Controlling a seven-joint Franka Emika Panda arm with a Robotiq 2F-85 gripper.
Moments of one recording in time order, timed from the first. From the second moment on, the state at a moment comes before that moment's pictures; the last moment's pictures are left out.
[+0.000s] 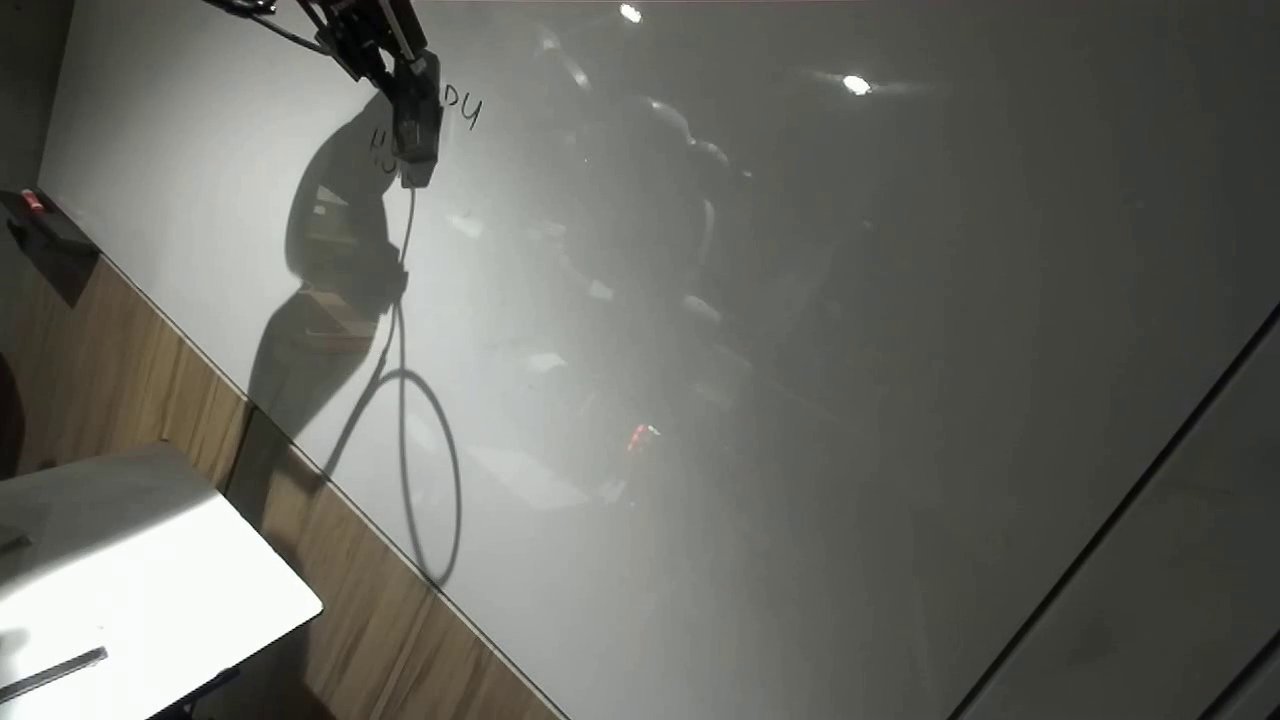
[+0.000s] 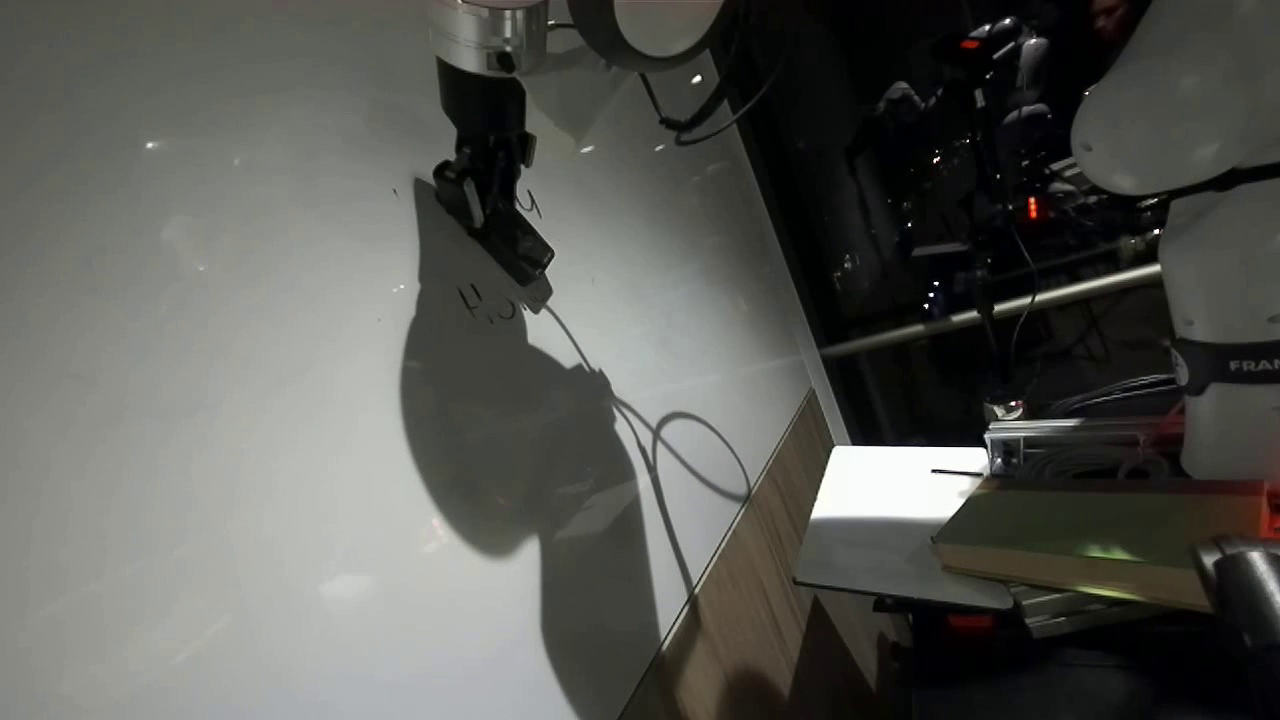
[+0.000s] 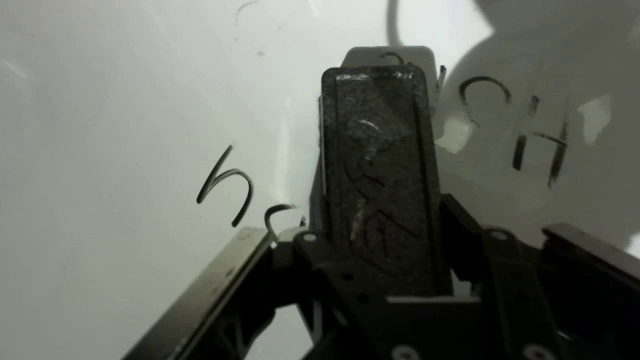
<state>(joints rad) -0.70 -0.58 0.99 -2.17 -0.43 2.53 0.57</state>
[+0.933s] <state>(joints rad) -0.68 -0.58 0.98 -2.19 -0.42 2.53 0.56</state>
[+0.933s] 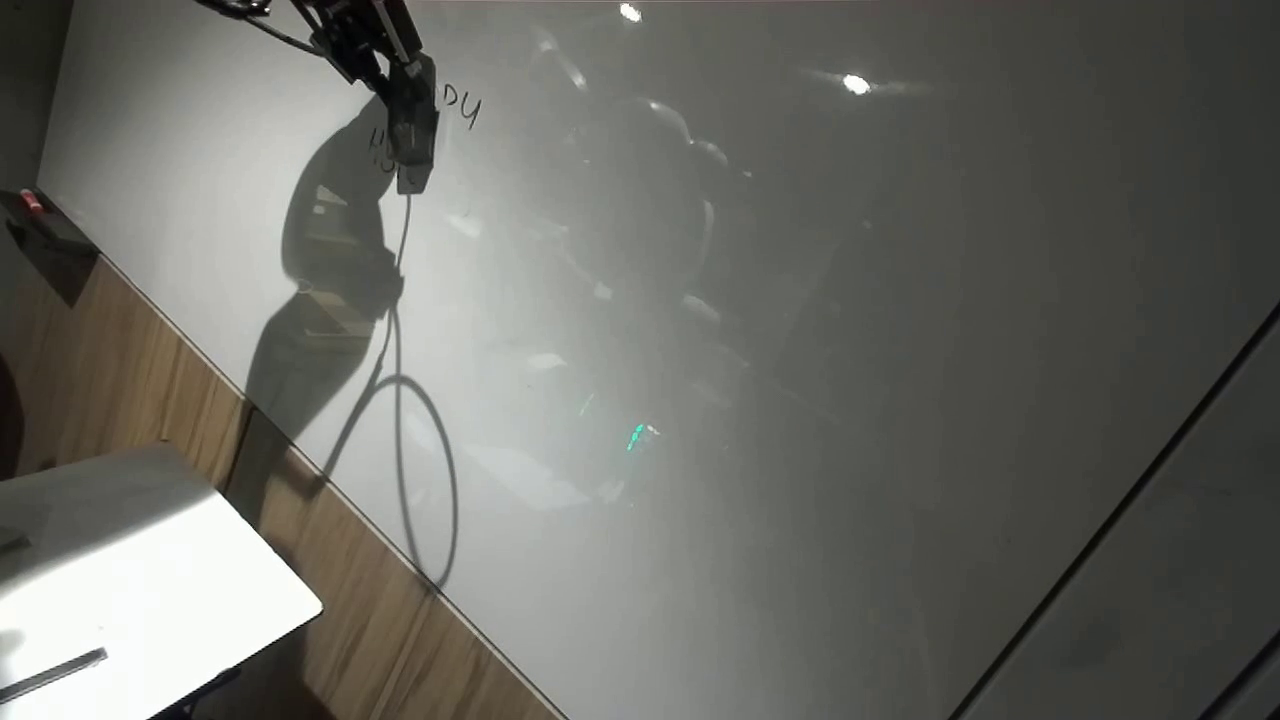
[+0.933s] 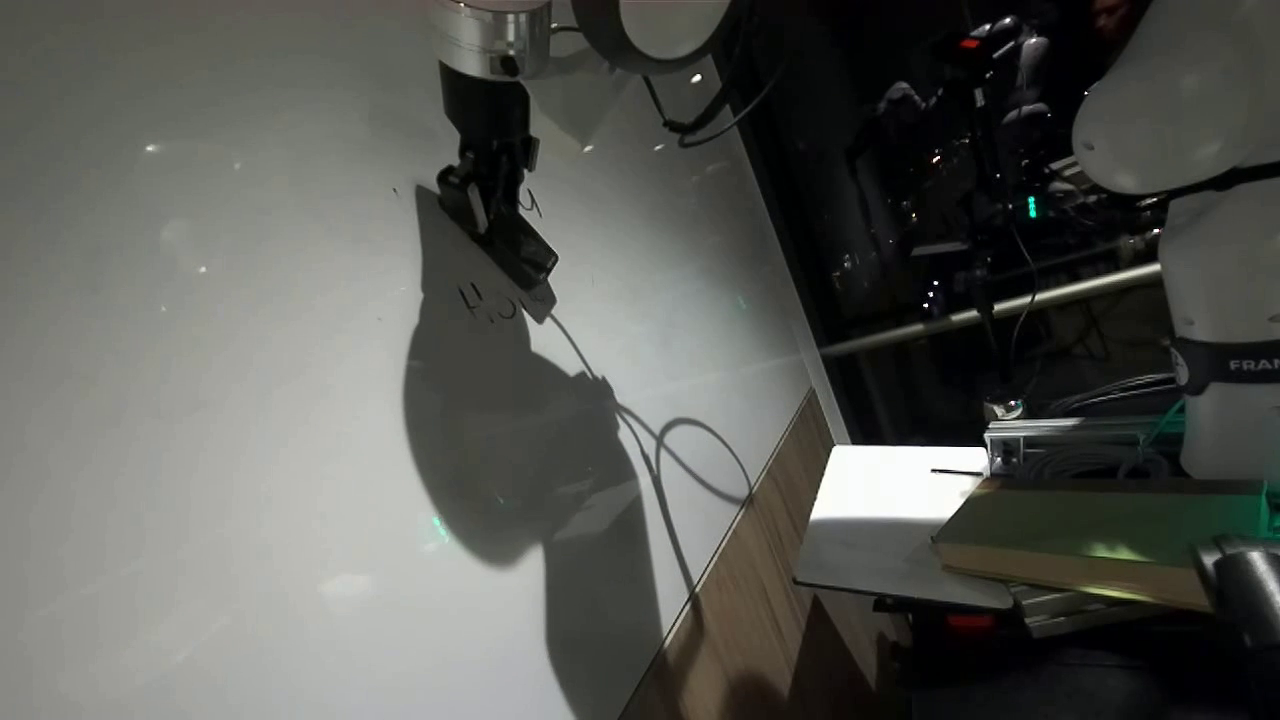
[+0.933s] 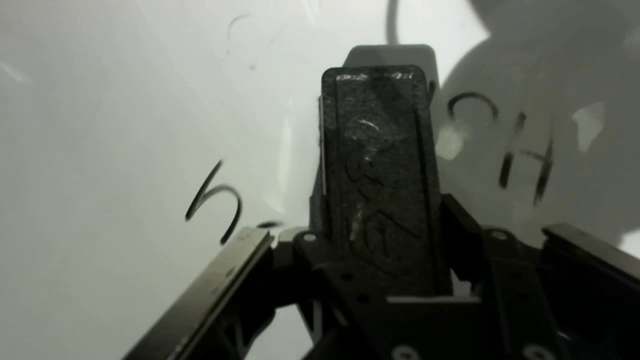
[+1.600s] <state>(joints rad) -0.07 -0.61 0.44 -2.83 -0.28 2.63 0.38</state>
